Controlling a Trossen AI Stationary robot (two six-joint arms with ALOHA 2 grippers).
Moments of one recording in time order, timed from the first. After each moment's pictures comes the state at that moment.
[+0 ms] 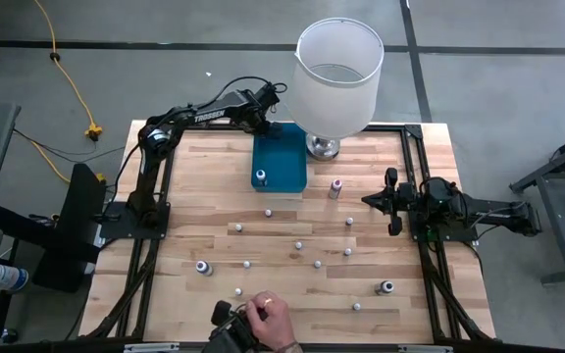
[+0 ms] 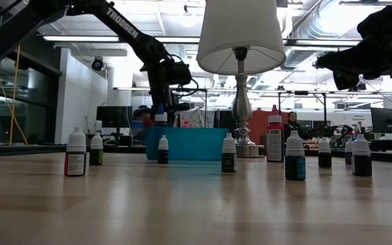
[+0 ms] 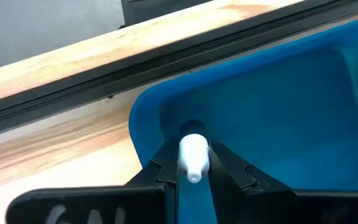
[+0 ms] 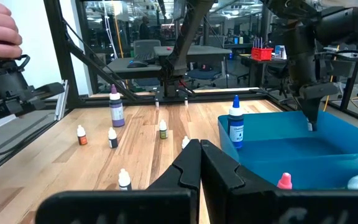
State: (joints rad) left arm 0.69 2.08 1.69 -0.80 -0.10 -0.54; right arm -0.12 0.03 0.01 0.04 -0.07 0.04
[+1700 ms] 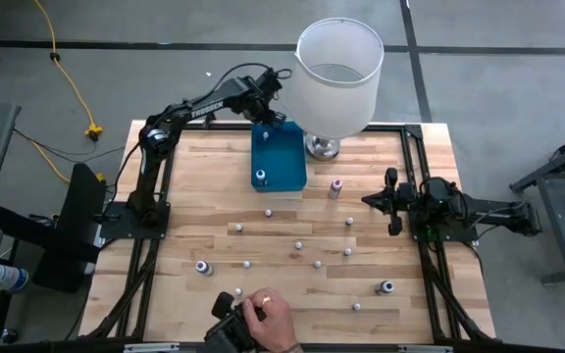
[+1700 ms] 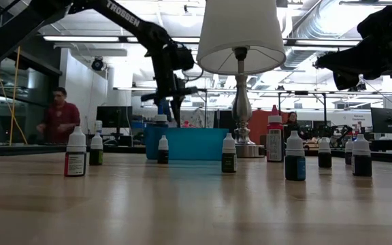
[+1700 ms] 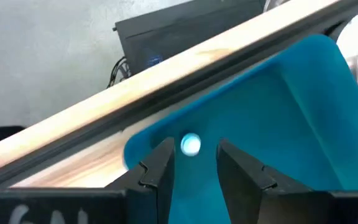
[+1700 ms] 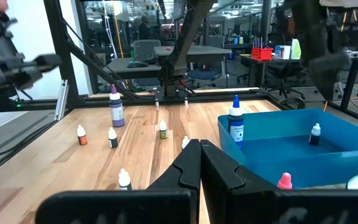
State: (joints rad) left arm 0.69 2.08 1.90 -0.96 -0.12 -0.39; right arm -0.12 0.03 0.01 0.04 -0.07 0.04
